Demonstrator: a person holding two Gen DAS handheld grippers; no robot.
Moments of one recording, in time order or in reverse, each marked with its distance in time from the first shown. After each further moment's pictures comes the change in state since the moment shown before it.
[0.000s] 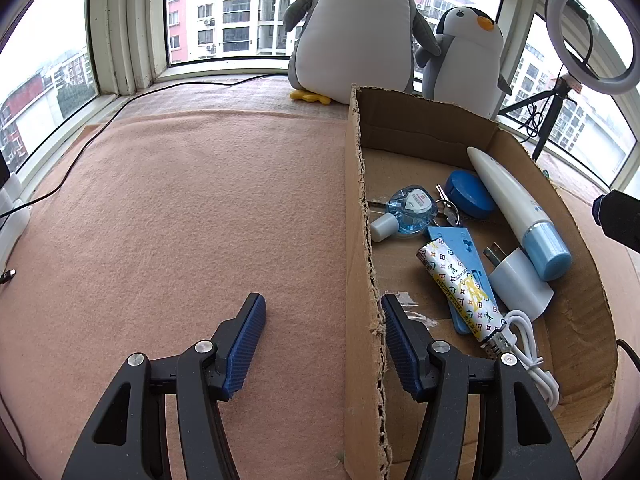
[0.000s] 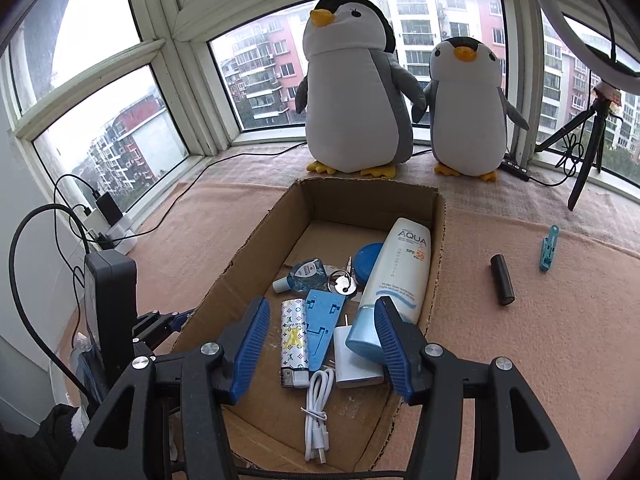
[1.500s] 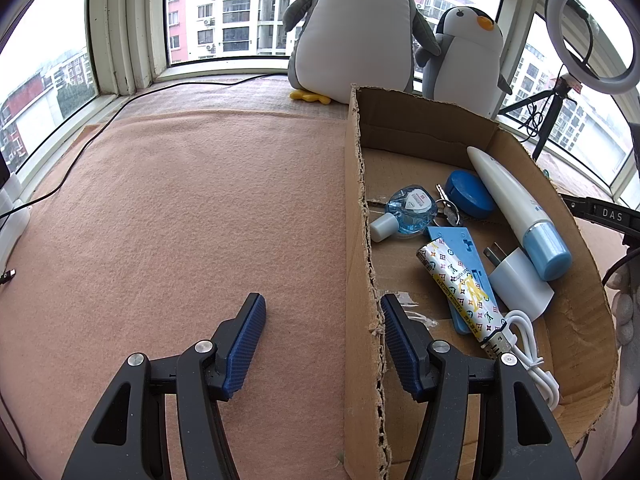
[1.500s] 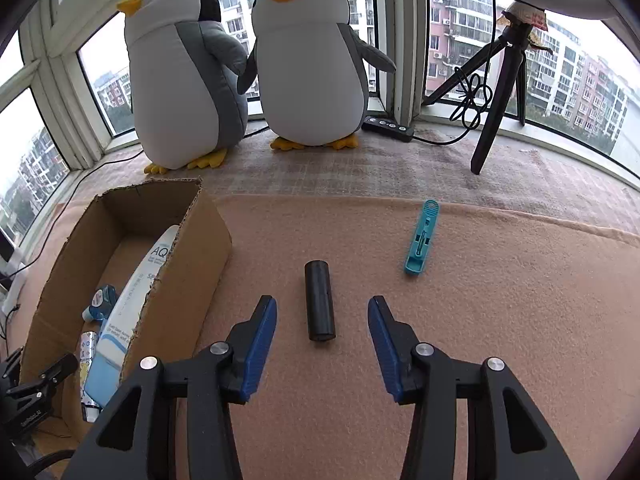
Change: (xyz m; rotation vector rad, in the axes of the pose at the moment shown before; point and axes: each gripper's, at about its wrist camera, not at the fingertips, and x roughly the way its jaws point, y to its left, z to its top) left arm 0.000 0.000 0.000 0.000 0.000 -0.001; right arm 0.055 -0.143 0.011 0.126 0.079 -0.262
